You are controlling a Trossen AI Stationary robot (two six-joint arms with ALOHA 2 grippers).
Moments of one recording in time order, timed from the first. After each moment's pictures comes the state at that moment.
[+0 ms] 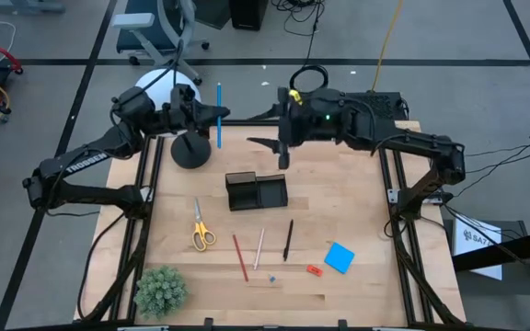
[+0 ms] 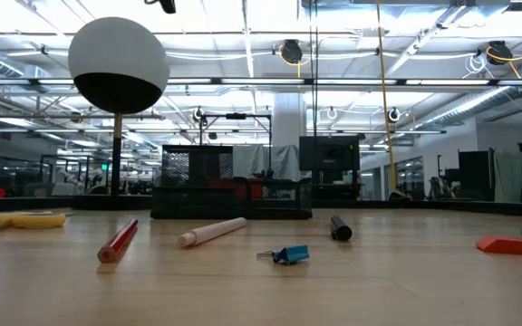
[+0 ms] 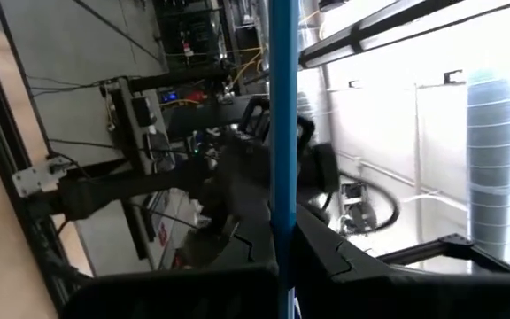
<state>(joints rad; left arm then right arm) 0.52 1.05 1.05 0.23 0.45 -1.50 -0.16 1.60 1.72 -0.22 -0.09 -0.62</state>
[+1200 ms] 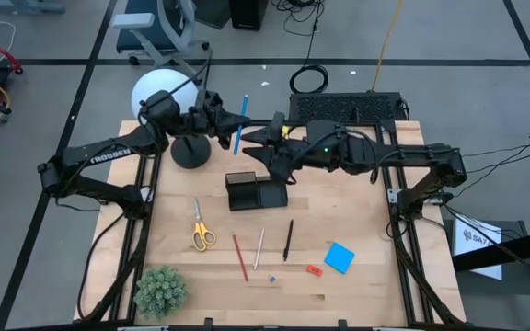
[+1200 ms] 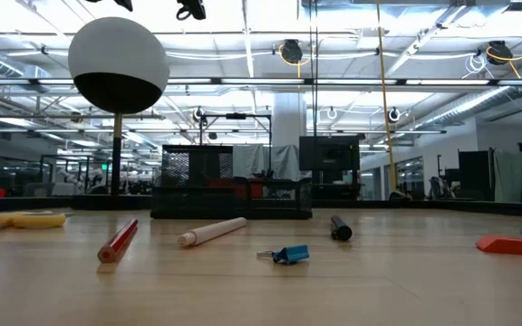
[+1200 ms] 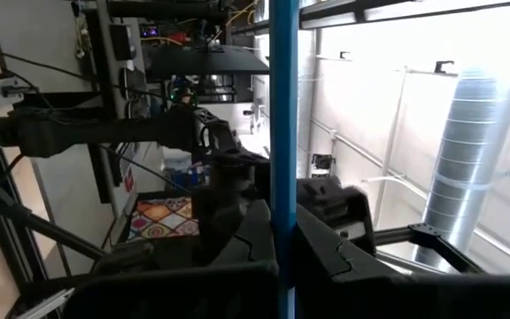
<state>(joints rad) 0.45 1.23 1.05 0.46 0.53 -1.69 0.00 1.61 1.62 -0.05 0.19 -1.33</state>
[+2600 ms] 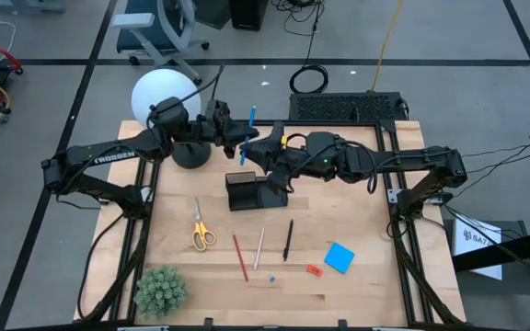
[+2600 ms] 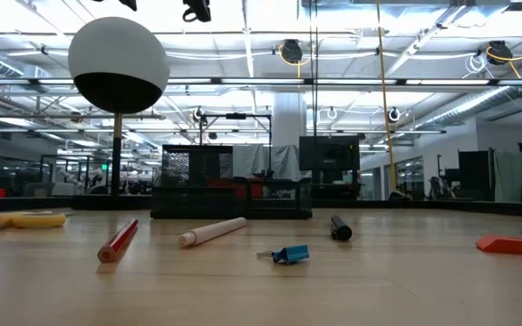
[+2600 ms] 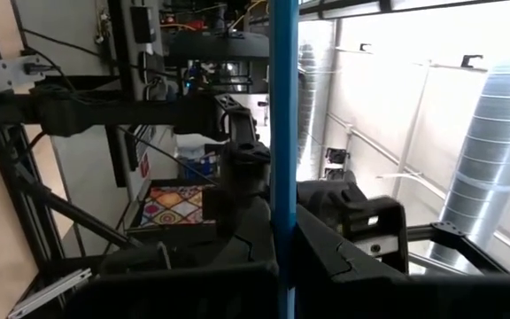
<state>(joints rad) 0.38 1.26 1.05 0.43 0.49 -1.67 0.04 1.61 1.56 0.04 0.26 -1.37</state>
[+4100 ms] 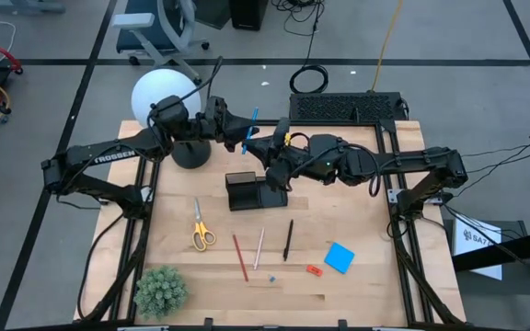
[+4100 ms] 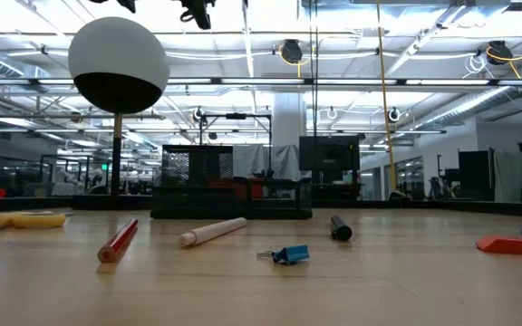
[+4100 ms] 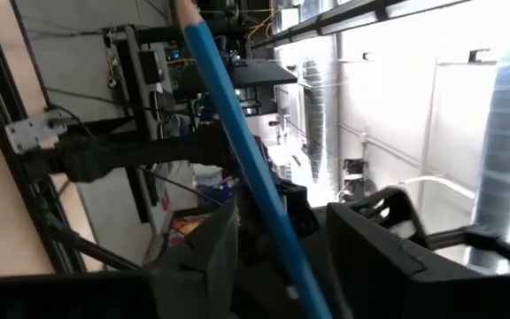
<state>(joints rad) 0.40 1.26 1.05 0.41 0.44 -1.52 0.06 1.61 1.56 0.08 0.40 -1.23</state>
